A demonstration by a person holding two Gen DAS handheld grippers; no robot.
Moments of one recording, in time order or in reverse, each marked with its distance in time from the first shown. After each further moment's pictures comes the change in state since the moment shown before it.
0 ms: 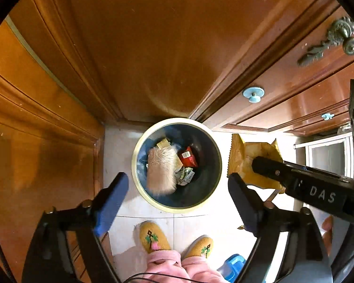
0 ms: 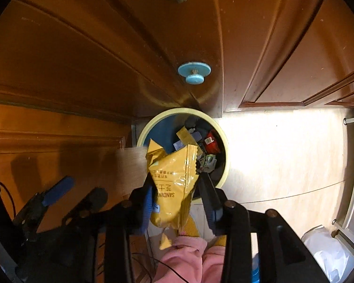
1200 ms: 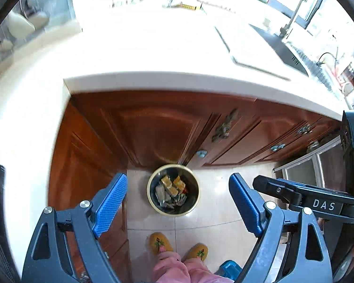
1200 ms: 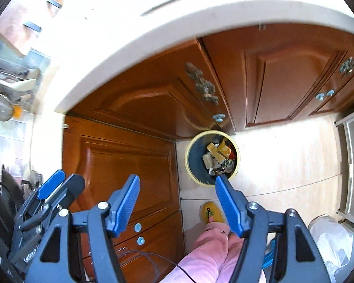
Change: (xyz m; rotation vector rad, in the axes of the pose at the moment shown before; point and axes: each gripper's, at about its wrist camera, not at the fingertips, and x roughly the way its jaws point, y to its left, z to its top) left arm -0.306 -0.055 0.014 0.079 -0.253 0.027; right arm -0.268 0.033 -0.043 0.023 -0.151 0.158
